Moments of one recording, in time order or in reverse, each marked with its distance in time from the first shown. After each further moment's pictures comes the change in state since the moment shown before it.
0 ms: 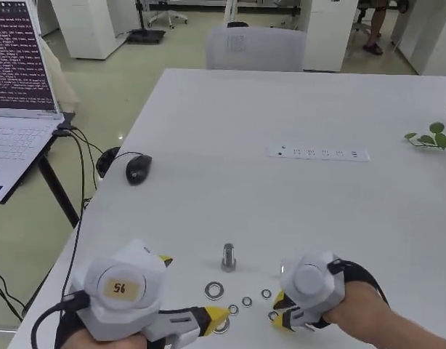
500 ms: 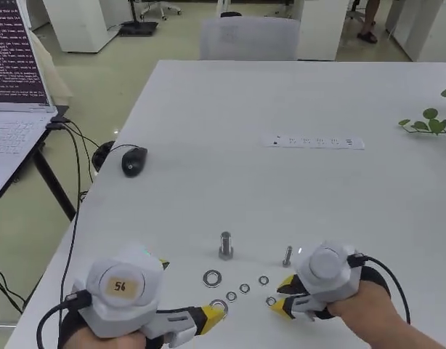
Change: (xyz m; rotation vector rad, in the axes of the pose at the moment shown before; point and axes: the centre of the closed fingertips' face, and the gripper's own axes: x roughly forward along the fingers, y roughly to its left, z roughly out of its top) left arm 0.004 0.000 -0.023 -0.028 0.035 -0.009; right arm -0.007 -0.001 0.001 0.269 -0.150 -0.093
